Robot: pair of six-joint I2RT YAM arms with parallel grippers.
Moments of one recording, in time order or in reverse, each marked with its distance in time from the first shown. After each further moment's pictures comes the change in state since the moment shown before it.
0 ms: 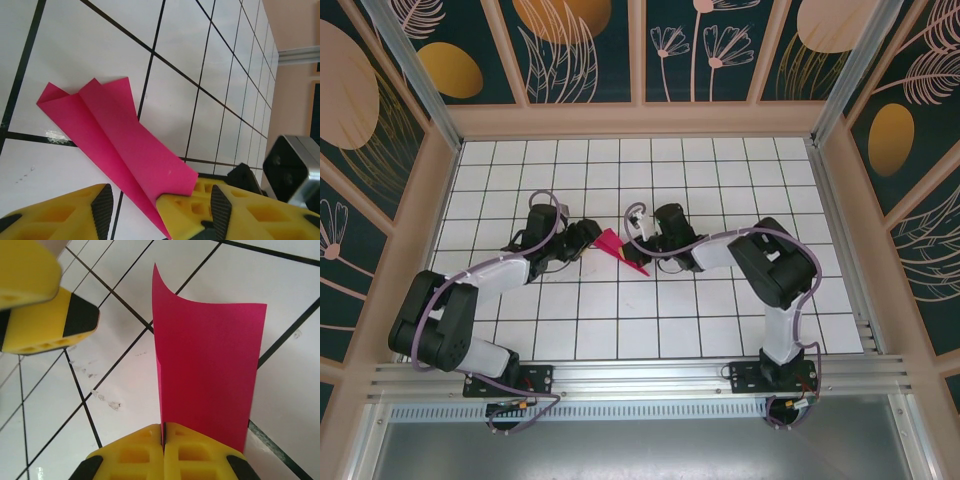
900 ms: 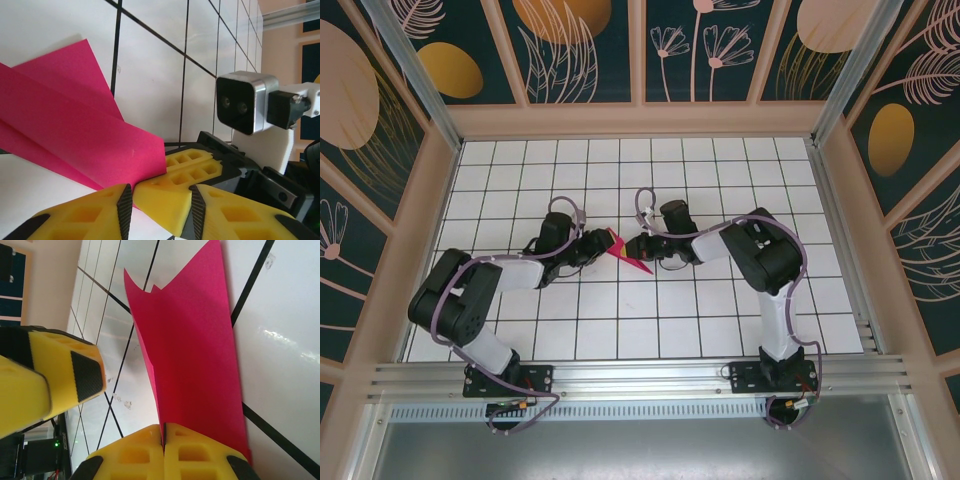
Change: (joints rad) left arm -0.067 0.167 -0.042 0.267 0.069 0.022; right arm -0.069 0.121 0.059 0.009 -0.214 0.323
